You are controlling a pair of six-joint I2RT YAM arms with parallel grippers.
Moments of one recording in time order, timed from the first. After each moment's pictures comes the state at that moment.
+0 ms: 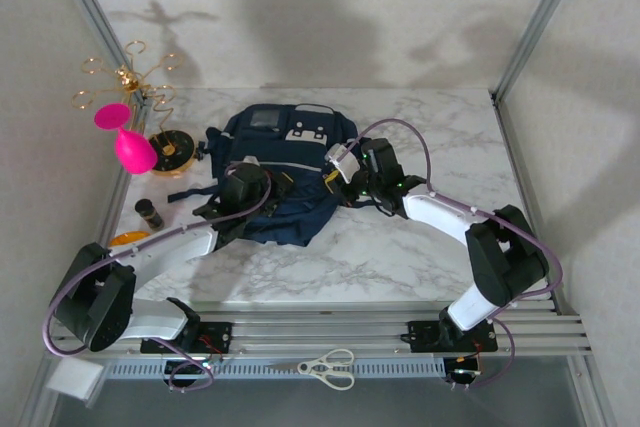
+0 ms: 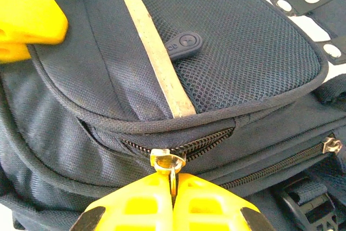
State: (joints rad) left arm -0.55 1.32 0.71 0.11 -0.02 -1.32; right arm 0.57 1.58 0.95 0.00 -0.36 -0.30
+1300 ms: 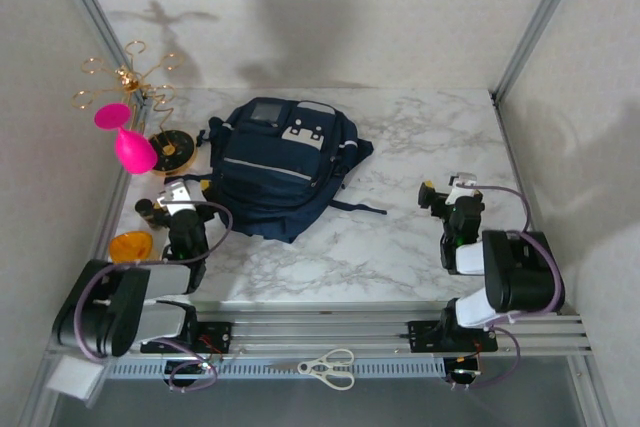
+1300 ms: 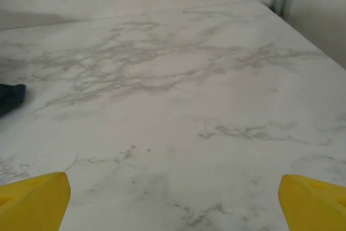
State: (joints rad) left arm -0.12 1.33 0.11 1.06 -0.48 -0.21; right arm -0.01 1.52 0.21 1.05 0.02 0.08
